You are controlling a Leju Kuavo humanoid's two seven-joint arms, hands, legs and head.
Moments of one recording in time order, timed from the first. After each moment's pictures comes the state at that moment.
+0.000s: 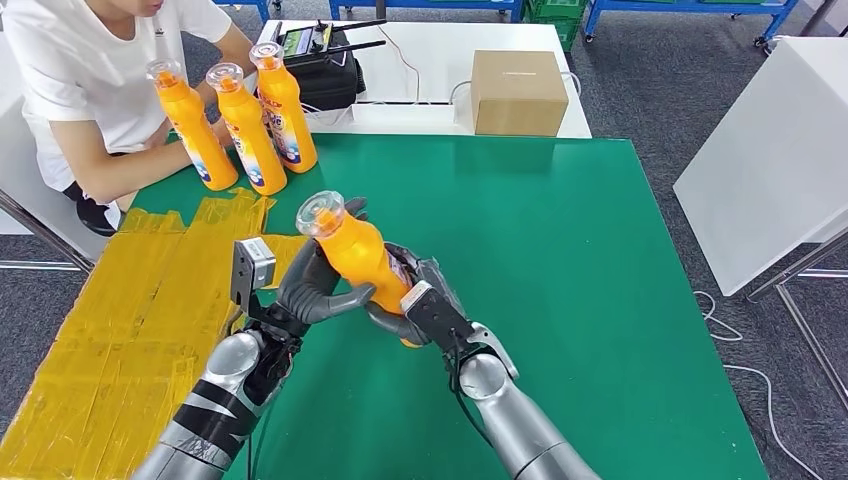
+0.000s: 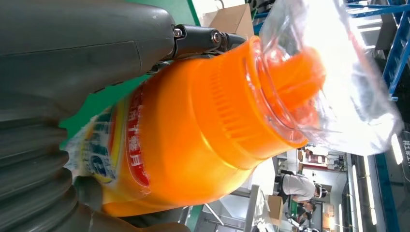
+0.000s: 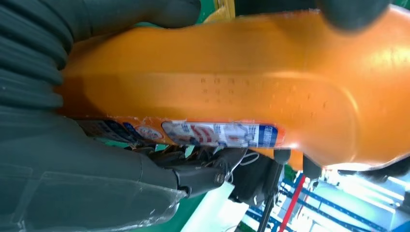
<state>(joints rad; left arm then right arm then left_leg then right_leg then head) -0.36 -0.09 -0.40 -1.22 0.21 -0.25 -0.30 -0.37 0.24 0.48 -1.00 0.23 -0.02 -0.35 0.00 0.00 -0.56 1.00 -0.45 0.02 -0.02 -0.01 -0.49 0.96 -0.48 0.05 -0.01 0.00</state>
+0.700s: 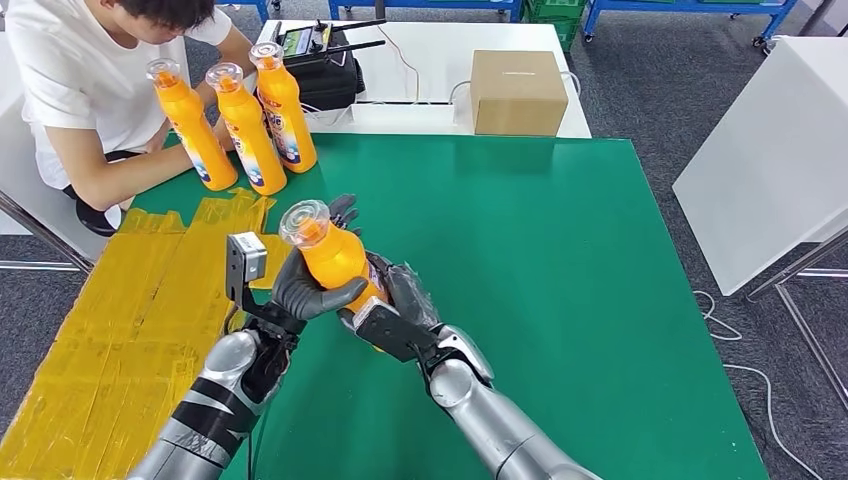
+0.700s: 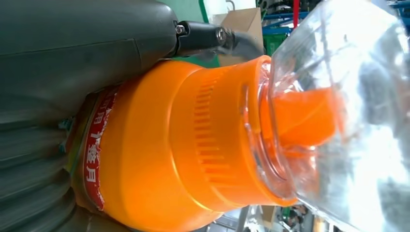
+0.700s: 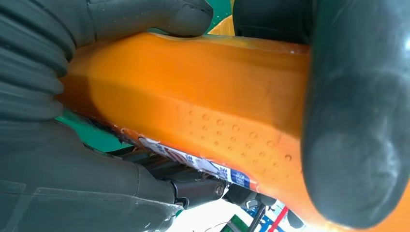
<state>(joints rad) -0.37 -0.09 -0.39 -1.19 0.27 -0.24 -0.30 -0.44 0.28 0.63 -0.86 0.33 -0.14 -0.33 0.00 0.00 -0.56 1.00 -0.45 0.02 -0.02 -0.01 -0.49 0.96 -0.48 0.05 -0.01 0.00</state>
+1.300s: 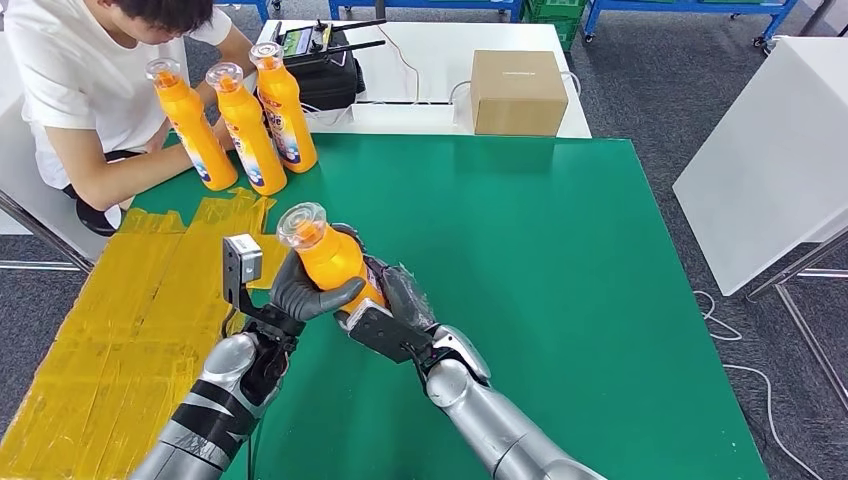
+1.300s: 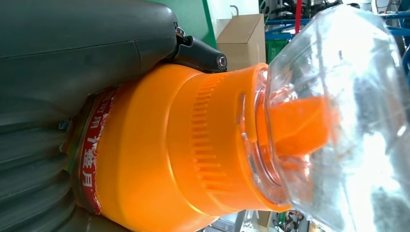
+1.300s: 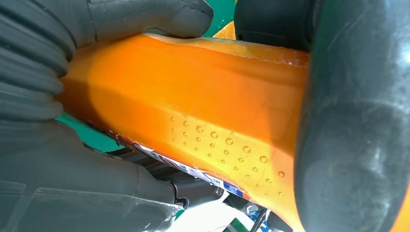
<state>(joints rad) -0.36 -0.09 -0.39 -1.18 0.28 -0.23 -0.31 -0.46 0.28 0.66 -0.82 0.33 -0.15 -0.33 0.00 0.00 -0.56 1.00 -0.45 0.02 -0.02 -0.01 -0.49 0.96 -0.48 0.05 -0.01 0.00</state>
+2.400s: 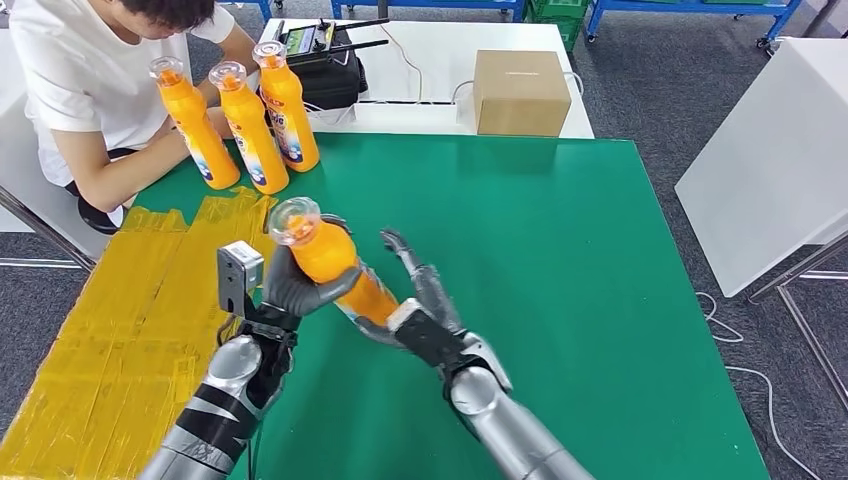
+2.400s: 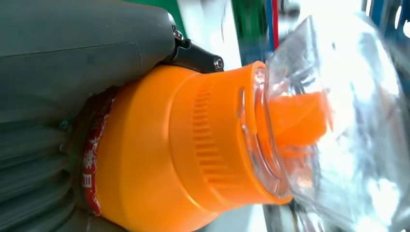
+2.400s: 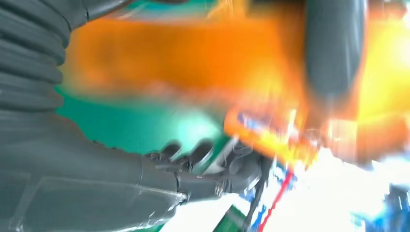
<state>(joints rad) -0.34 -0.08 -0.34 -1.22 0.13 0.01 -0.39 -0.33 0.18 0.58 -1.07 0.21 -0.18 -0.36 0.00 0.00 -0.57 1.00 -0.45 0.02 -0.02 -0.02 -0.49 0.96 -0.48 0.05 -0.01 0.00</state>
